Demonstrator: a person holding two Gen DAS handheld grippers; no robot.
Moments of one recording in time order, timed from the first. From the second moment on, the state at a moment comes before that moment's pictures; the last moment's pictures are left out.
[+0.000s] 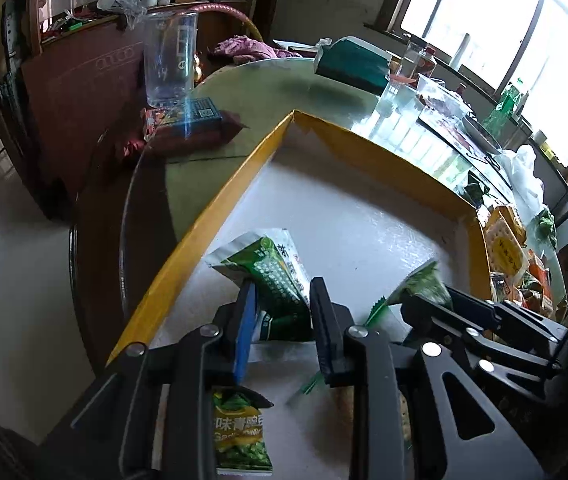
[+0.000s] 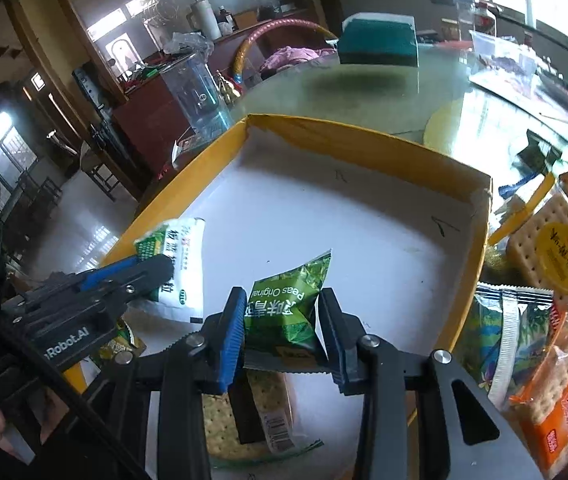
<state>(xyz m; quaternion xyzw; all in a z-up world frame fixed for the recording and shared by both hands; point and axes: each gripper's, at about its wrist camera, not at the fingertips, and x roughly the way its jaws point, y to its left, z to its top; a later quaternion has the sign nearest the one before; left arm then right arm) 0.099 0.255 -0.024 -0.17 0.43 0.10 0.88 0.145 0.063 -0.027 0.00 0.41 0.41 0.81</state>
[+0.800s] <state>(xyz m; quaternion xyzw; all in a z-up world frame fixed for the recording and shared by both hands) 0.070 0.095 0.022 -0.15 0.39 -0.01 0.91 0.140 -0.141 -0.038 0.13 0.39 0.34 0.85</state>
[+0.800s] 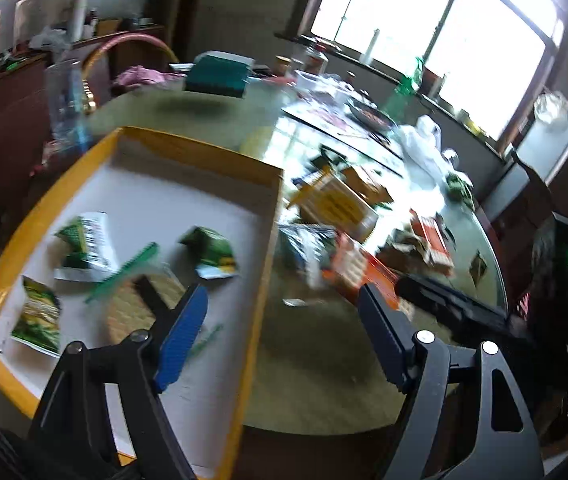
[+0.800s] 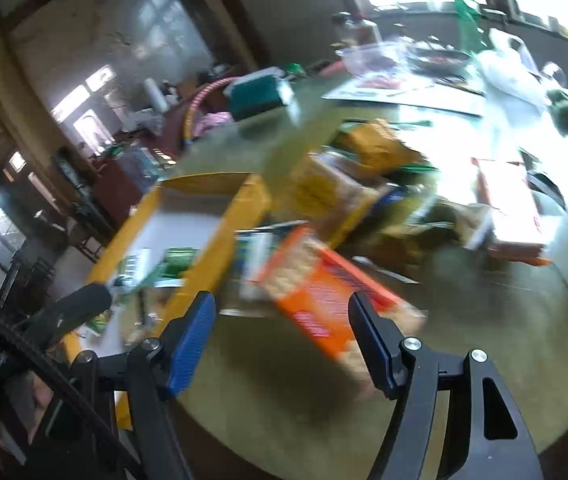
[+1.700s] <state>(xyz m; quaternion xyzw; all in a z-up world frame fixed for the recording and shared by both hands) 0.111 0.006 -0.017 -0.10 0.46 -0.06 0.88 0.136 -0.237 -0.077 0.22 0.43 0.26 0.84</state>
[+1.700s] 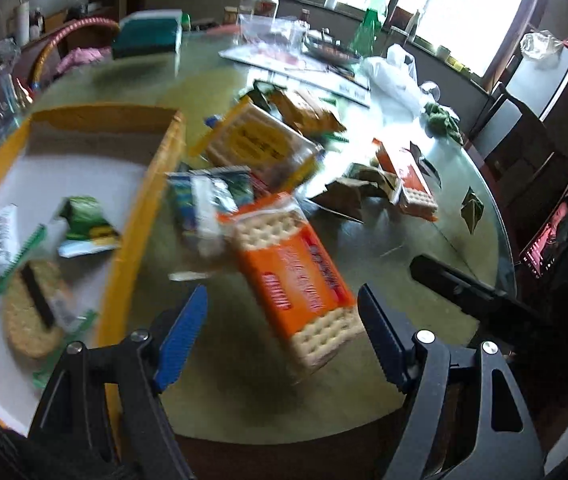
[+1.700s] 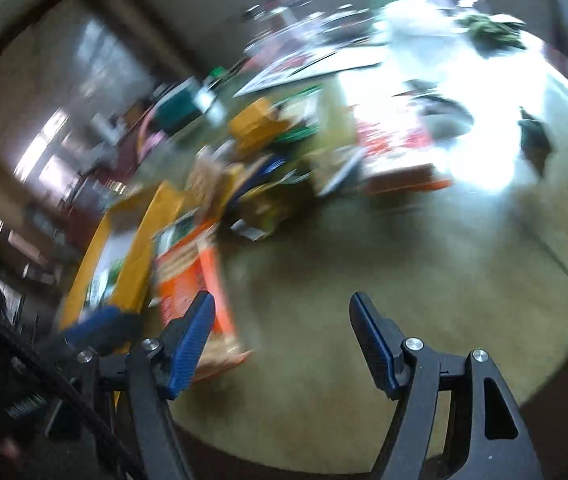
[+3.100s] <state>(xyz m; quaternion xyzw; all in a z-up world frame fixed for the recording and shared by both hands) 0.086 0.005 -0.031 -0.09 0.47 -0.07 0.88 0.215 -0.190 -0.082 0.18 0.48 0.23 0.83</state>
